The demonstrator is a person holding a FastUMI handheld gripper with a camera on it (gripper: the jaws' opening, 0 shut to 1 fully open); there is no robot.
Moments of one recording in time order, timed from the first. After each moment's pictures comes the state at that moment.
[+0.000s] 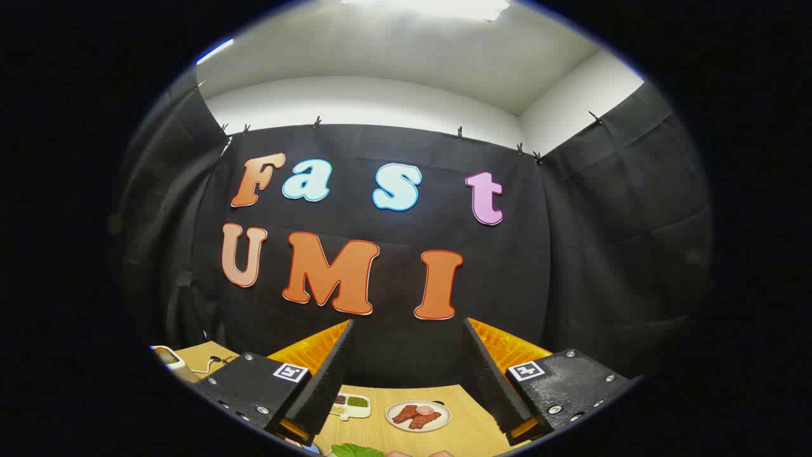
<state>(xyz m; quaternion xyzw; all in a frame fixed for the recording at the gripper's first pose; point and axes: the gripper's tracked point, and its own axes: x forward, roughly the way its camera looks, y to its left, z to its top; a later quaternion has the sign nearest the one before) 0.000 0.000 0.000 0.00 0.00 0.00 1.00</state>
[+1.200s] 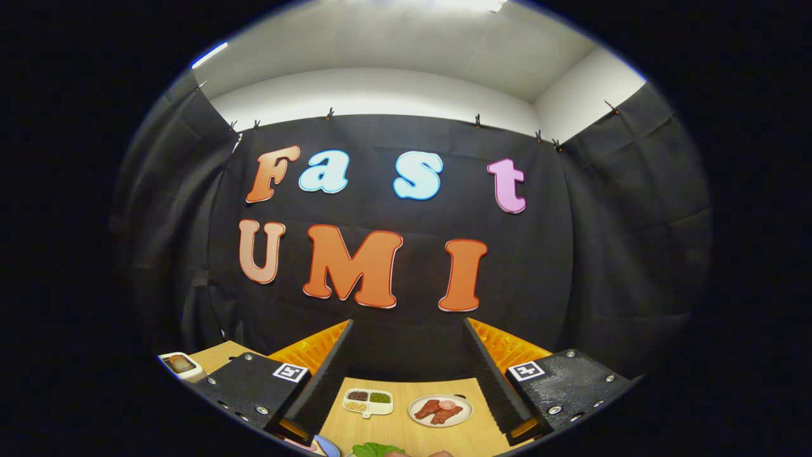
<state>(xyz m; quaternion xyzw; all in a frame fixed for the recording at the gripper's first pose) 0.013 0.049 -0.027 0.02 0.06 0.05 1.00</state>
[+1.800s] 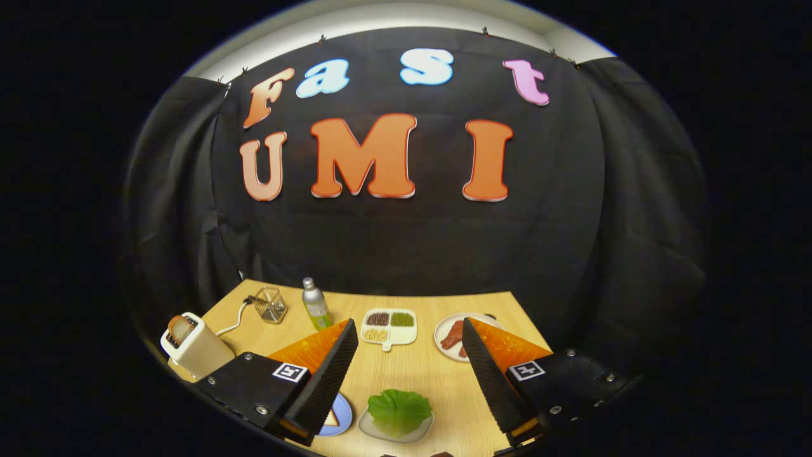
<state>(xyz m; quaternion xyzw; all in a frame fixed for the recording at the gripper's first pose) -0.003 0.079 -0.218 0.02 0.31 0.10 0.94</state>
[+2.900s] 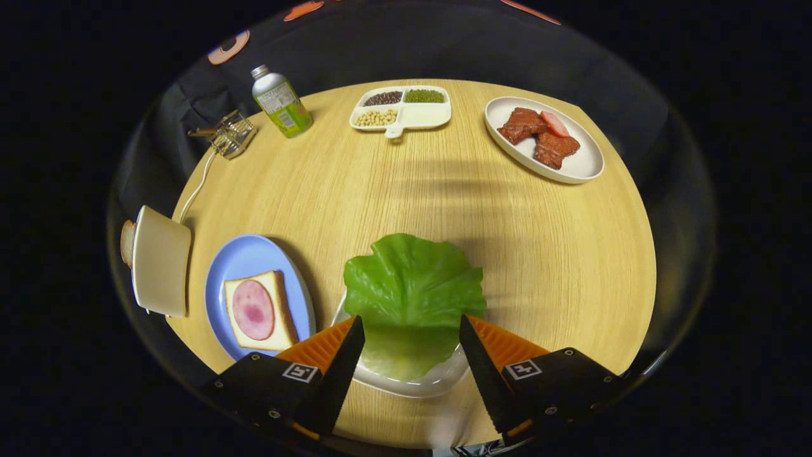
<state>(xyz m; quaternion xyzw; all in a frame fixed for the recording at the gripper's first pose) -0.107 0.110 -0.478 -0.02 0.67 0.15 0.73</state>
